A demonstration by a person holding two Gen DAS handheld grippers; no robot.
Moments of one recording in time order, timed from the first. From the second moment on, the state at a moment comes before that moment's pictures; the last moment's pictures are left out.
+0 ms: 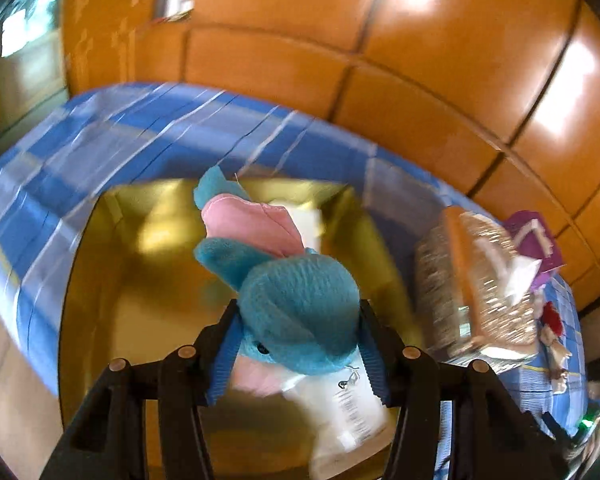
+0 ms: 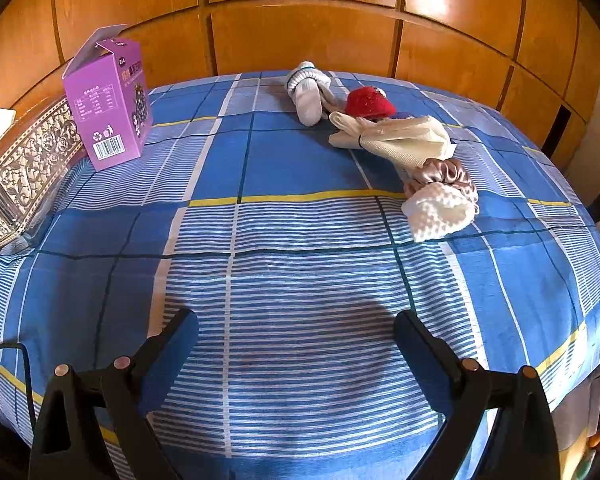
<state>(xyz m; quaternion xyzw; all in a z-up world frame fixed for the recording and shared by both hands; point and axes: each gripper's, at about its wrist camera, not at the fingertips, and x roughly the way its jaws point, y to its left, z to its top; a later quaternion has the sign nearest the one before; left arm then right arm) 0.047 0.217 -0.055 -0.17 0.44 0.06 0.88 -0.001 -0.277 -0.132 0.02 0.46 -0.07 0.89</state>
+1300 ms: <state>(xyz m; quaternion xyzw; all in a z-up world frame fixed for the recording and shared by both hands) 0.041 0.252 -0.068 -0.14 0.43 0.14 0.88 0.251 -0.323 -0.081 -0.01 0.48 -0.07 0.87</state>
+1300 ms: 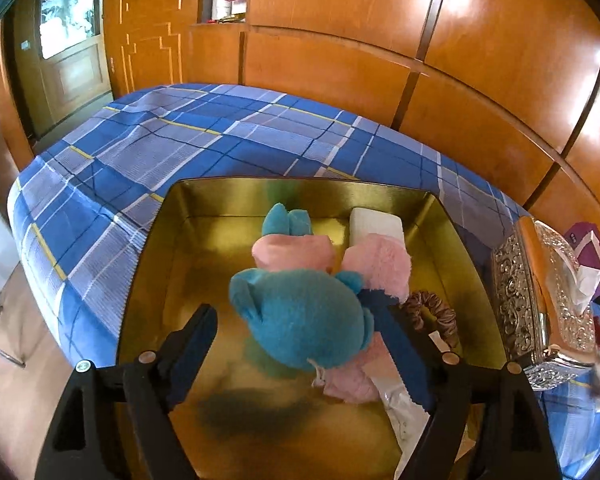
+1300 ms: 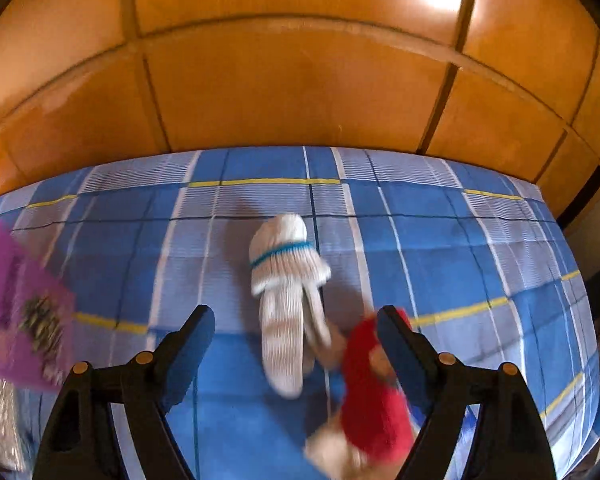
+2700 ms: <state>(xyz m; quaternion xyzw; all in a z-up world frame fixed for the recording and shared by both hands) 0.002 0.218 -0.047 -0.12 0.39 0.05 0.91 0.252 -0.061 0.047 -0.26 0.38 0.15 0.87</state>
